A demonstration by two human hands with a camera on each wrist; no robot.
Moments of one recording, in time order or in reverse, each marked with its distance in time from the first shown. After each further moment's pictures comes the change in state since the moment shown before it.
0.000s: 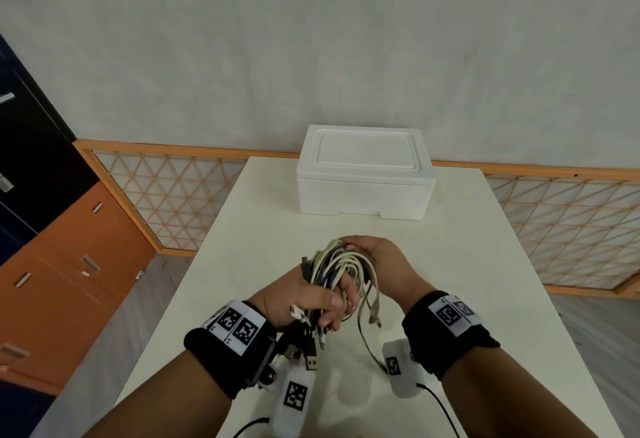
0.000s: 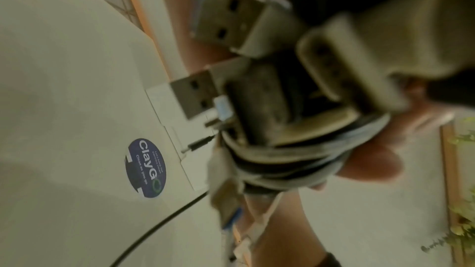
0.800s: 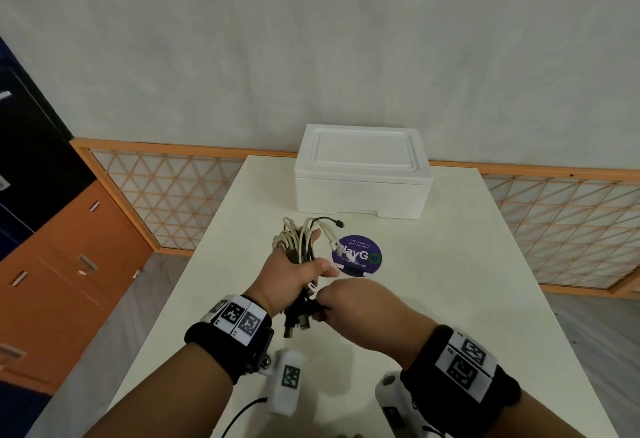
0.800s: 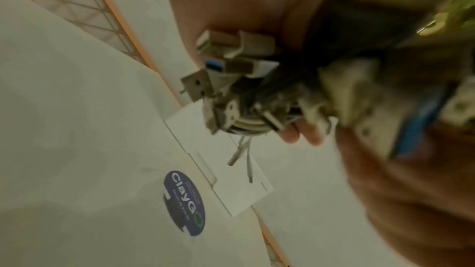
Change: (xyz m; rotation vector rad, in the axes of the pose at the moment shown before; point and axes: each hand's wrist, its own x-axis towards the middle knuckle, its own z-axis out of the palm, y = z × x) left_hand 0.013 -0.020 -0.019 0.034 0.582 -0.047; right_hand -0.042 -0.030 0.032 -0.905 -0.386 -0.274
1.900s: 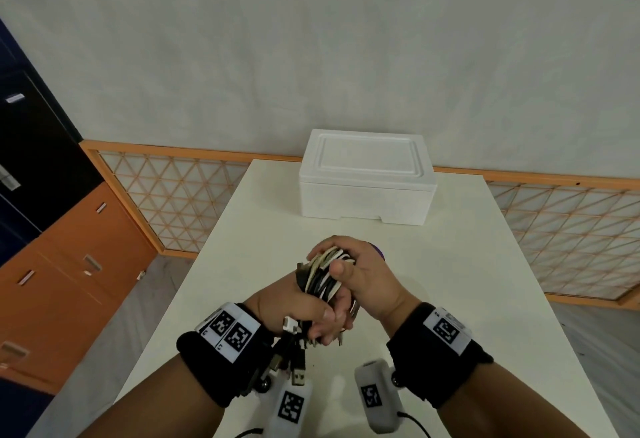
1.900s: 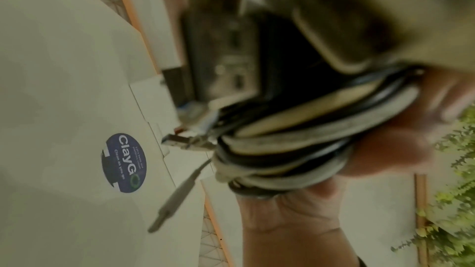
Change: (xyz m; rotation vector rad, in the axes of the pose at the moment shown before) left_hand -0.034 0.032 0.010 -0.114 -0.697 0.078; right_hand 0.020 0.004 -0.025 1.220 0.427 0.022
